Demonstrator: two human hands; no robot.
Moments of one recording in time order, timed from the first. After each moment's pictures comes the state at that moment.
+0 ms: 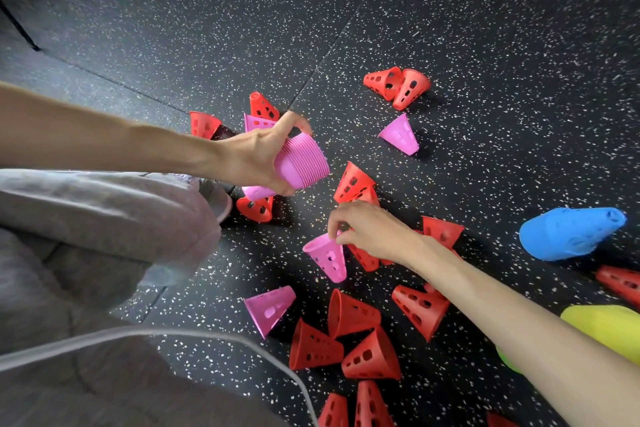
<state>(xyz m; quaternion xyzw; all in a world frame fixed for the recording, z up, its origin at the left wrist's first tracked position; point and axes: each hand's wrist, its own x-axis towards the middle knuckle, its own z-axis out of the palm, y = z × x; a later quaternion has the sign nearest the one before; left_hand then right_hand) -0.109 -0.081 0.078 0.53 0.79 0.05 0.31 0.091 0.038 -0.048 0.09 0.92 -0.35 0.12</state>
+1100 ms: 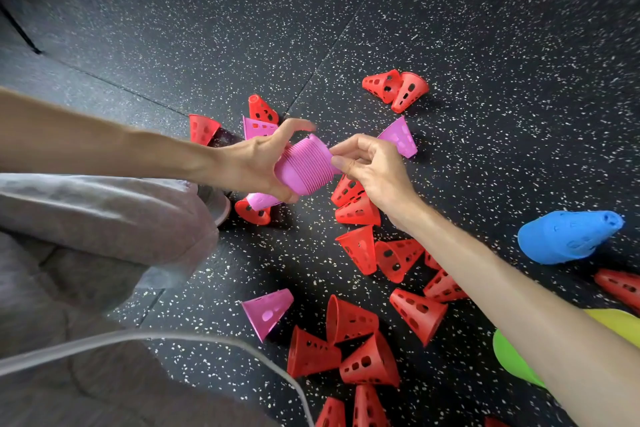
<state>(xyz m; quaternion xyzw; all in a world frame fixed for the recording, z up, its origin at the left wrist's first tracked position) -0.102 -0.081 0.079 0.51 0.79 0.08 0.34 0.066 0.058 0.008 0.23 0.71 -0.64 -0.19</state>
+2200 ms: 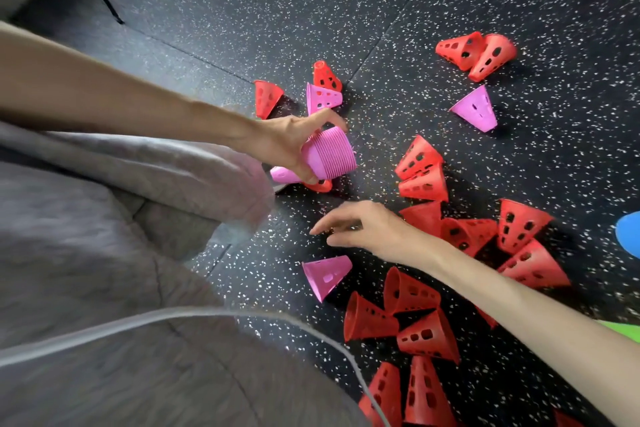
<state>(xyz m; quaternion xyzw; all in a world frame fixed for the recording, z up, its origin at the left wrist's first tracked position) -0.143 -0.134 0.067 0.48 0.79 -0.02 0.40 0.068 -0.048 -0.033 0.05 0.76 -0.64 0.12</state>
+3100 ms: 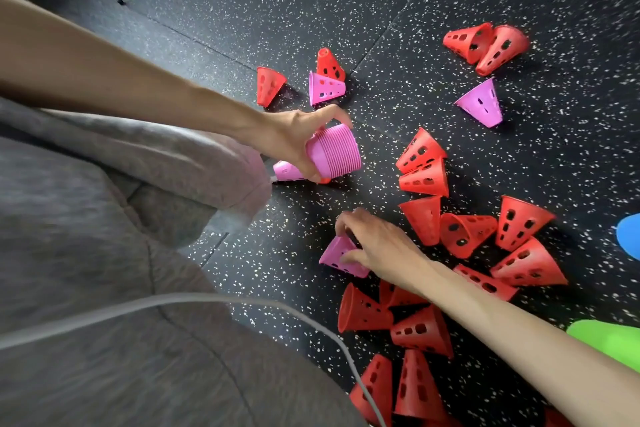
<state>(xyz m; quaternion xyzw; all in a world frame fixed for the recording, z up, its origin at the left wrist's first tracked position) -0.133 -0.131 0.067 0.47 0.78 -0.02 0.42 0.094 -0.062 -0.069 0.05 0.91 -0.40 0.11</state>
